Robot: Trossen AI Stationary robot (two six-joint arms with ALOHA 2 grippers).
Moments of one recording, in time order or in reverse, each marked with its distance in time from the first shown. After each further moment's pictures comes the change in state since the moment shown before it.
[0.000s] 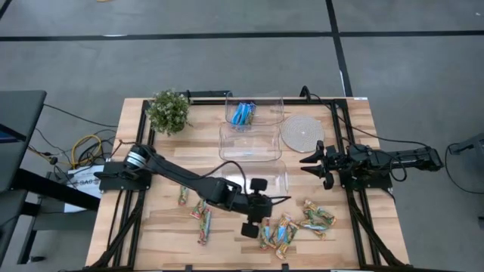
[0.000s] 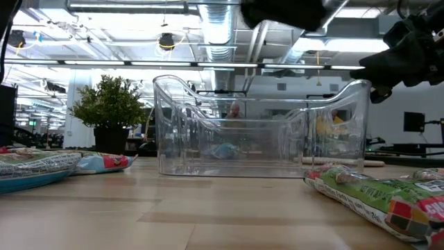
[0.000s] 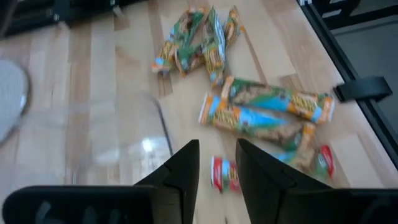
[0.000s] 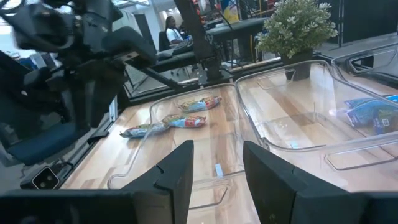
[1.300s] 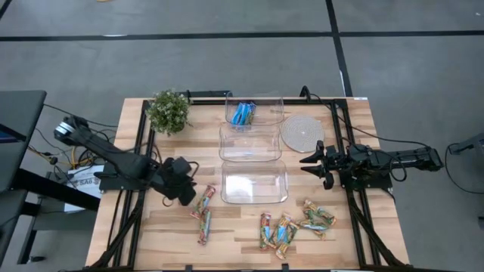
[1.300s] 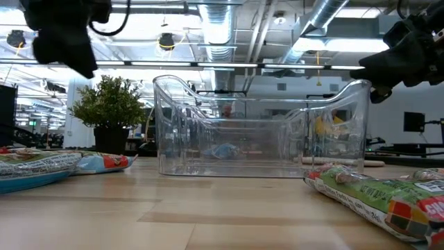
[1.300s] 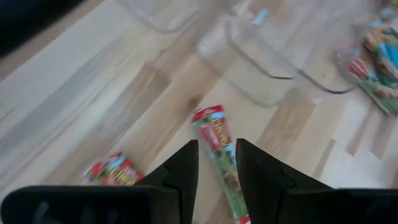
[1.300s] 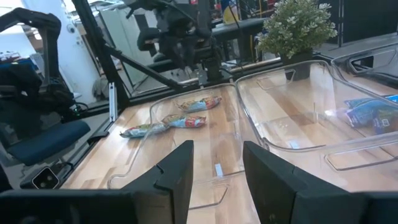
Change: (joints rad) left arm -0.114 -0.926 -0.894 -0.331 -0.207 -1.087; right arm 0.000 0.000 0.000 0.000 0.000 0.000
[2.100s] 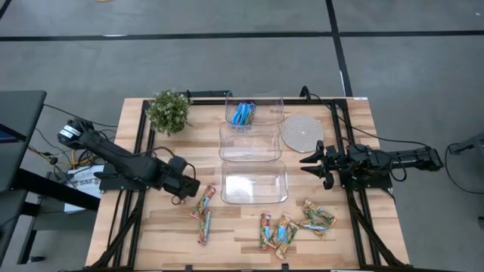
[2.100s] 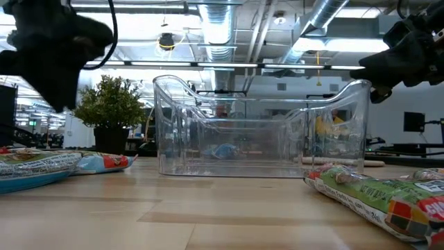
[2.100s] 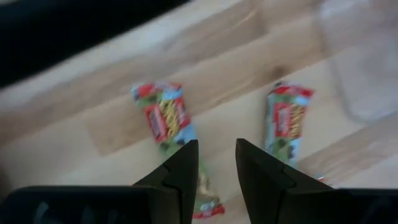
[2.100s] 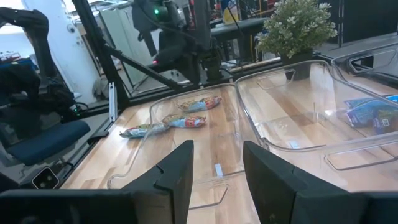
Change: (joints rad) left arm 0.067 0.146 0.001 -0.165 0.153 -0.466; right arm 0.000 0.000 0.000 0.000 0.000 0.000
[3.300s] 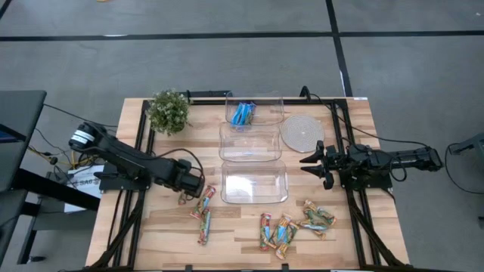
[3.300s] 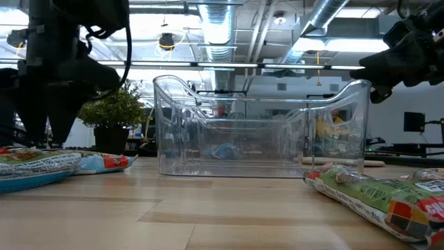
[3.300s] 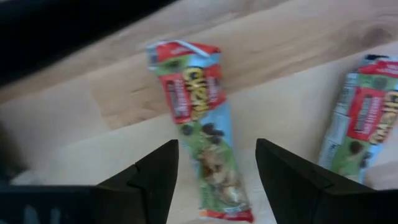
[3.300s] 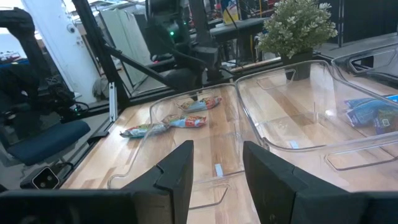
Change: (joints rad) left arm 0.112 0.193 0.000 0.020 0.209 0.035; right arm 0.000 0.000 0.000 0.000 0.000 0.000
